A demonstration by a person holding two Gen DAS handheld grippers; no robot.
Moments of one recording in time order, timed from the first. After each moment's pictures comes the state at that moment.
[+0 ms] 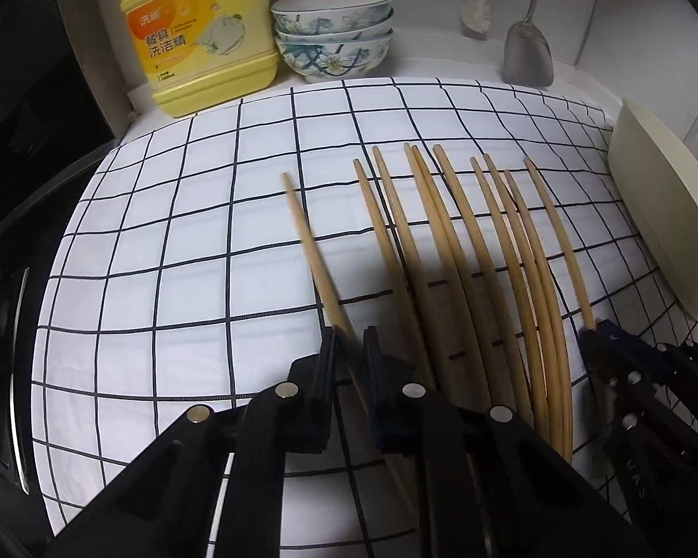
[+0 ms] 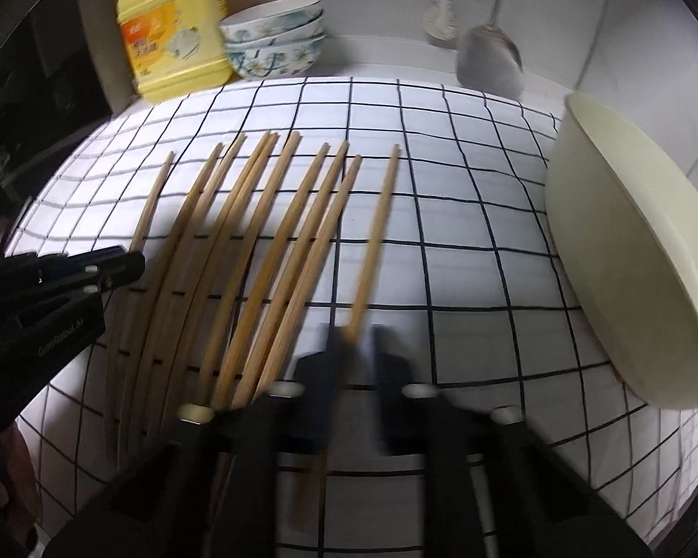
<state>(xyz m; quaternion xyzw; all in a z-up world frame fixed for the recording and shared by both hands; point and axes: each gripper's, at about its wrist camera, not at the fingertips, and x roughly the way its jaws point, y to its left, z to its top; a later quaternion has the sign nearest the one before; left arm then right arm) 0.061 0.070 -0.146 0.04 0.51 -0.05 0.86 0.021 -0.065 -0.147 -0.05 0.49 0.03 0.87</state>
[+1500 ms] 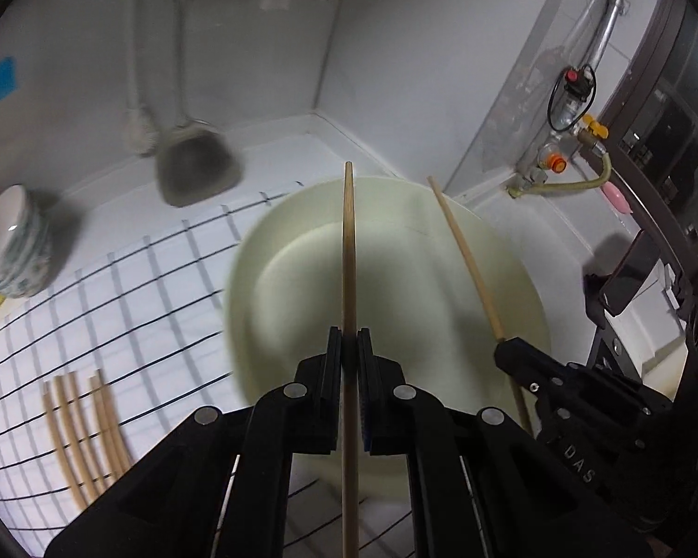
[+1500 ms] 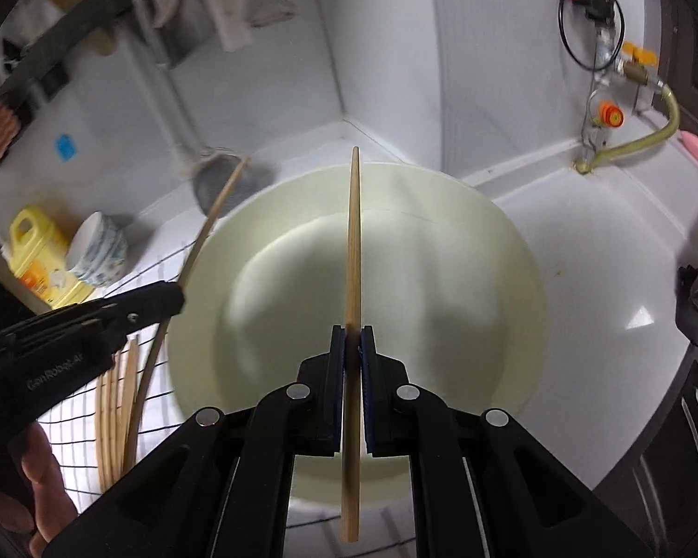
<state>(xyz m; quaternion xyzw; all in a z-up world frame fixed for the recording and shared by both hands) 0.107 -0.203 -0.035 0.03 0.48 -0.30 0.83 0.018 -0.339 -0.046 0.15 0.44 -0.09 0.88</state>
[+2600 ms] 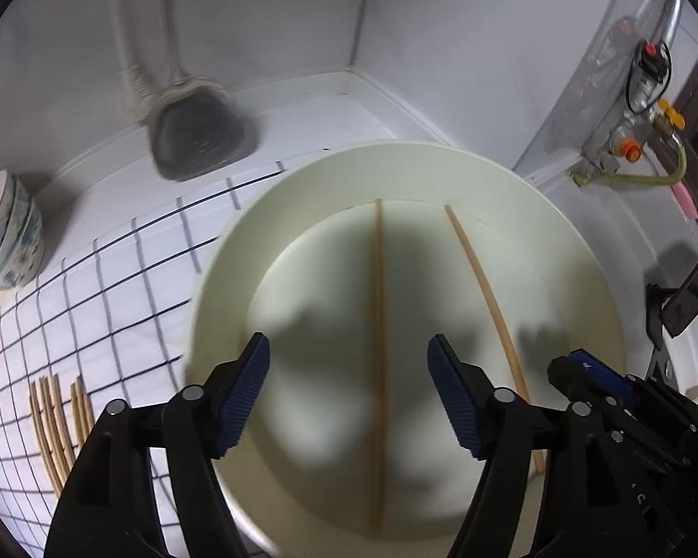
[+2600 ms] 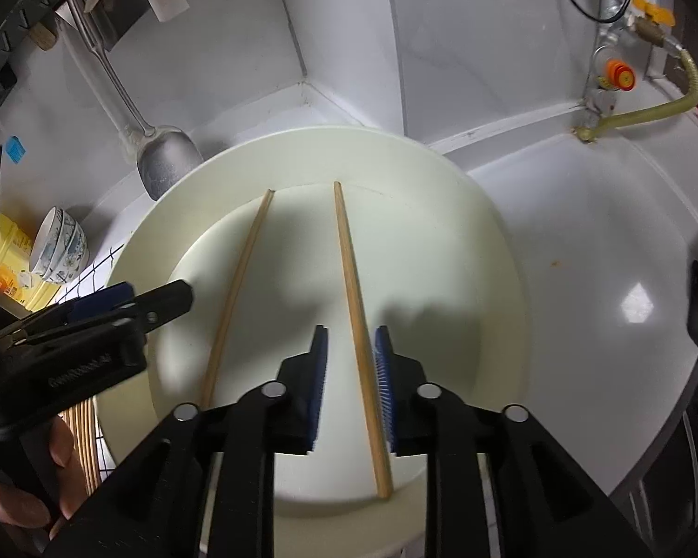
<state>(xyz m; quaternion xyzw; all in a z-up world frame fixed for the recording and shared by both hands) 0.138 -0.230 -0.077 0.05 0.51 -0.22 0.83 0.039 -0.380 -0.081 0.16 0.48 -0.10 0.86</state>
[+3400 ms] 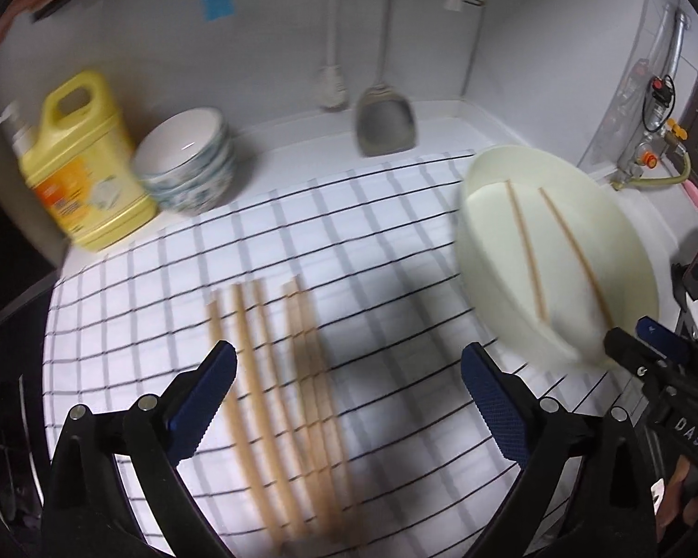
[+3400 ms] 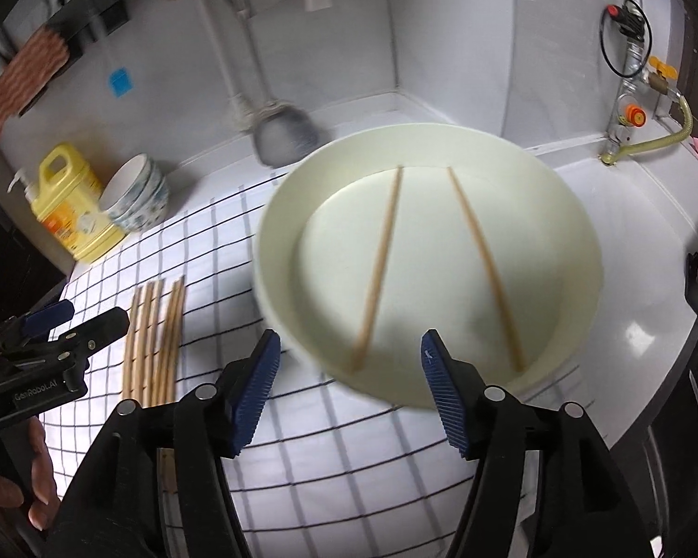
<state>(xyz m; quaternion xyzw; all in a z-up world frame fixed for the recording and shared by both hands) 0.063 -0.041 -0.041 0.06 0.48 -0.15 0.86 -0.016 -0.237 -0.042 0.12 0.45 -0.07 0.88</state>
